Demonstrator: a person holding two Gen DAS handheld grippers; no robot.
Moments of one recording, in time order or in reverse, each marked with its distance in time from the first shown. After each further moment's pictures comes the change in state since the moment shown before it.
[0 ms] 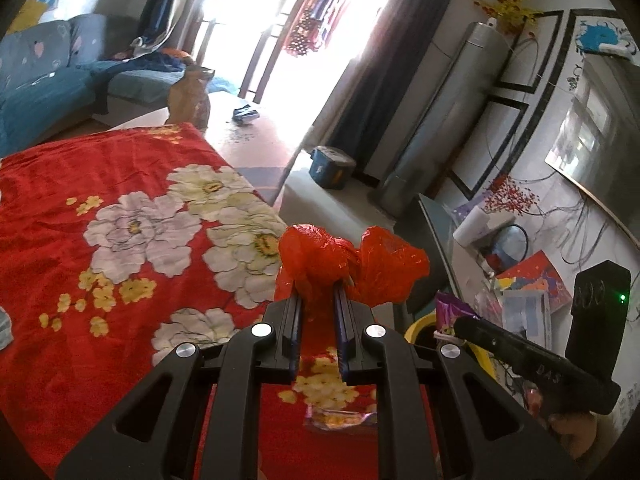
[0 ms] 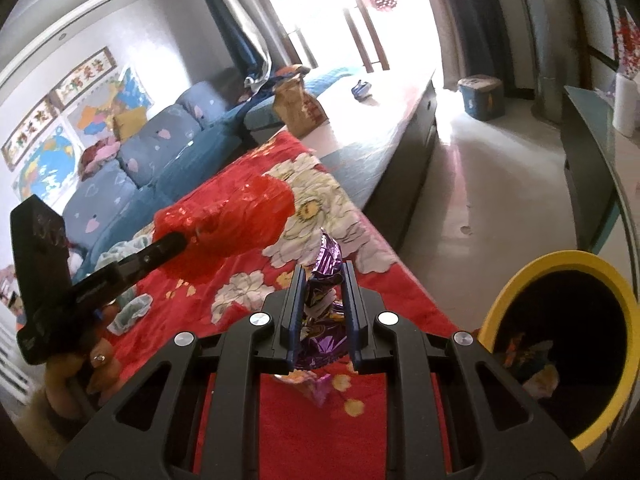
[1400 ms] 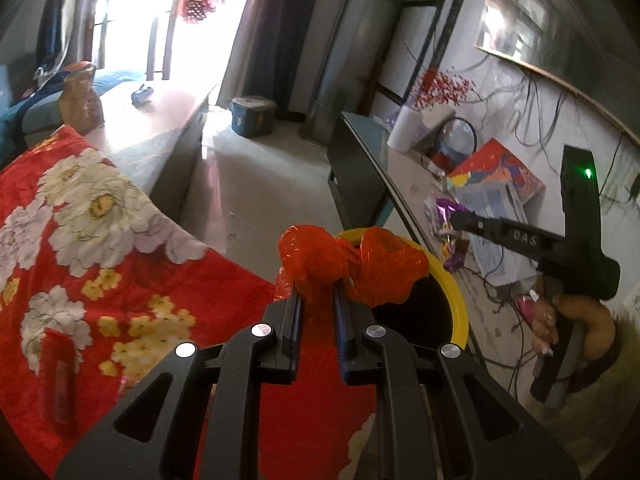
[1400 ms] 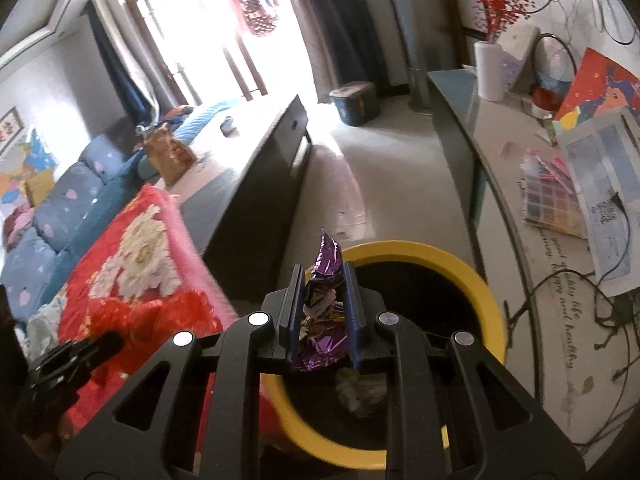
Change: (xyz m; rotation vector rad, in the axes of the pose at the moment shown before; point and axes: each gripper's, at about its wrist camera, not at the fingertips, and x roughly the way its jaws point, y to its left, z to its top) left arm 0.073 -0.156 -0.081 0.306 0.213 -0.132; right arm -0.074 -0.172 -0.020 0.212 -0.091 -0.335
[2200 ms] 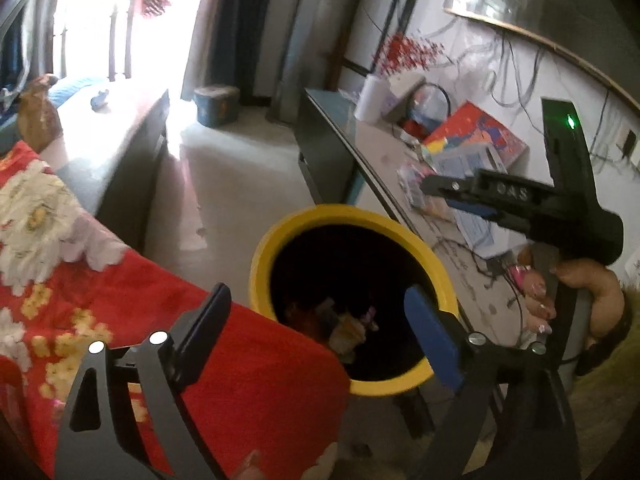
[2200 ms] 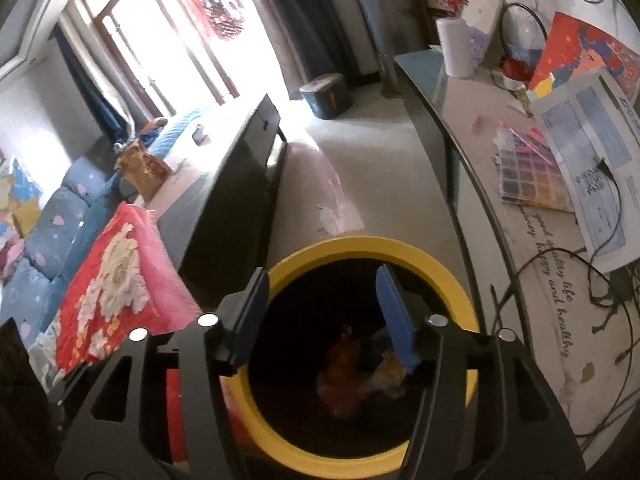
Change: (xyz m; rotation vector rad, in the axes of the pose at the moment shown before) left arm 0.047 -0.032 -0.006 0.086 0.036 -0.048; right arm 0.012 -0.040 0.004 0.100 0.013 -0.025
